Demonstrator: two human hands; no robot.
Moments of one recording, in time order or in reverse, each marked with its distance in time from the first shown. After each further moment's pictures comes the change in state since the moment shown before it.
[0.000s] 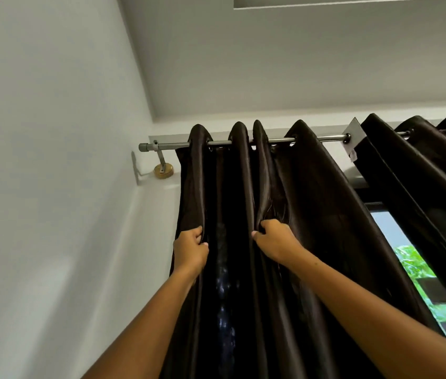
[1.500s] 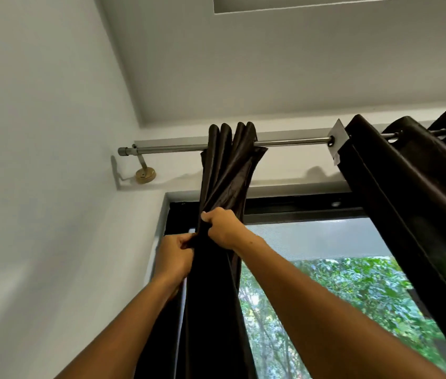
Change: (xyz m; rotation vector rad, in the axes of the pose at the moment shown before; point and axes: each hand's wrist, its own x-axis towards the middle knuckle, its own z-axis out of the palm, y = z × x) left_hand -0.021 0.031 0.061 0.035 0.098 0.092; right_hand 0.040 0.001 -0.010 -0.200 -0.123 -0.305
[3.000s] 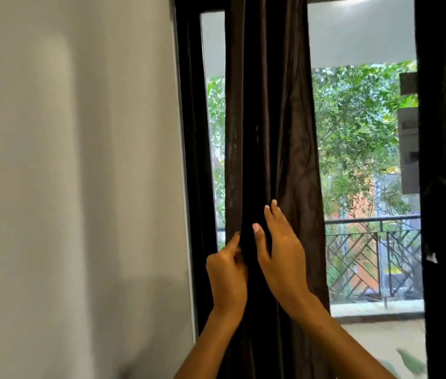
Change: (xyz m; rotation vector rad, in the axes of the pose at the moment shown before) left_hand -0.402 -0.070 -0.089 -0.089 -0.096 -0.405; right_hand -0.404 -0.088 0.196 0.266 0.221 0.425
